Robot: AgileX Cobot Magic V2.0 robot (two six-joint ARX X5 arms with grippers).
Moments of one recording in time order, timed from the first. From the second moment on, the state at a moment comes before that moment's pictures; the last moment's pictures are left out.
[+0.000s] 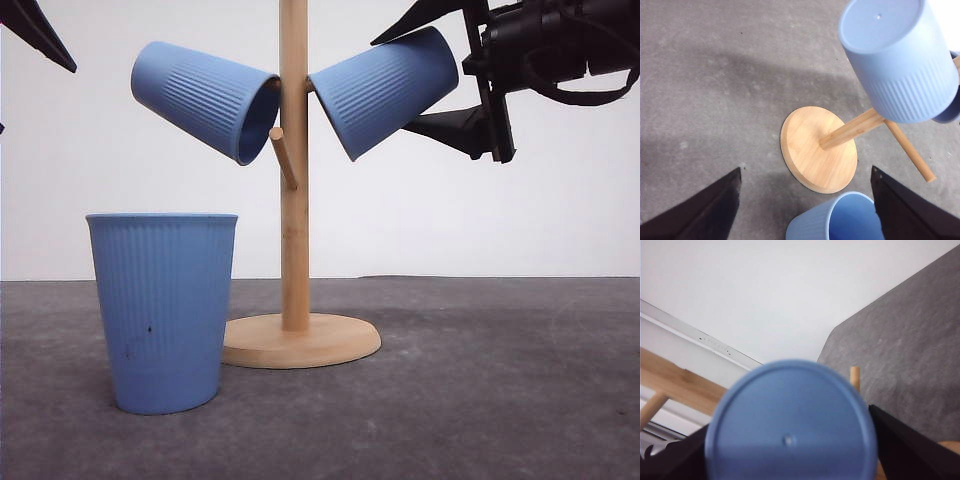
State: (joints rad) left_arx -0.09 0.86 0.79 -0.51 0.44 -0.33; right_arx 0.32 1.43 0.69 0.80 -0.61 1.04
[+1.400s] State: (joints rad) left_arx -0.28 1.03 0.79 -0.65 0.45 -0.41; right_arx 0.32 0.88 0.52 -0.27 -0.52 0.50
